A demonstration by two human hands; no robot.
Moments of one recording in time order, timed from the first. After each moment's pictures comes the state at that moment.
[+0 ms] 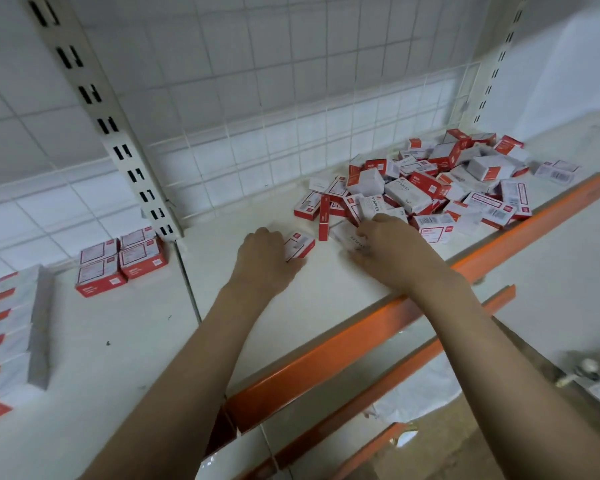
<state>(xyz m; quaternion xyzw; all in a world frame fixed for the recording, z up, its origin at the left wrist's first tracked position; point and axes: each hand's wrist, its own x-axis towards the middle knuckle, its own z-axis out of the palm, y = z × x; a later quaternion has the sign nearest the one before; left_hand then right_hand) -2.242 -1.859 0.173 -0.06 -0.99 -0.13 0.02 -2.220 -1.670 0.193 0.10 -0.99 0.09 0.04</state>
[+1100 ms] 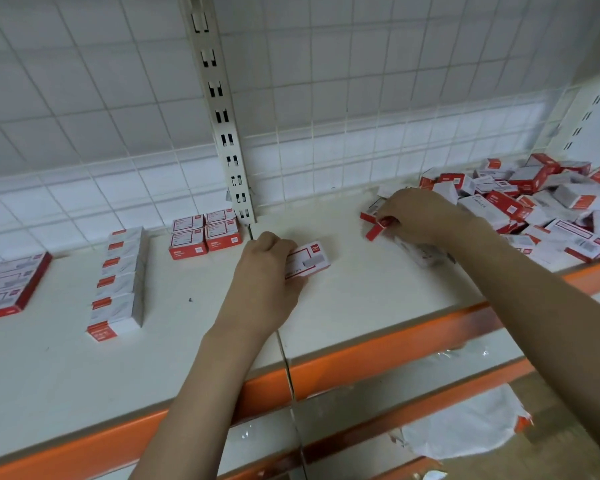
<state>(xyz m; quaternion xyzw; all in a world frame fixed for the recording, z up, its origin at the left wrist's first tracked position) -2.151 -1.930 0.187 -0.08 -0.95 -0.22 0.22 -2.295 -1.709 0.217 0.27 -0.96 -0.10 0.02</state>
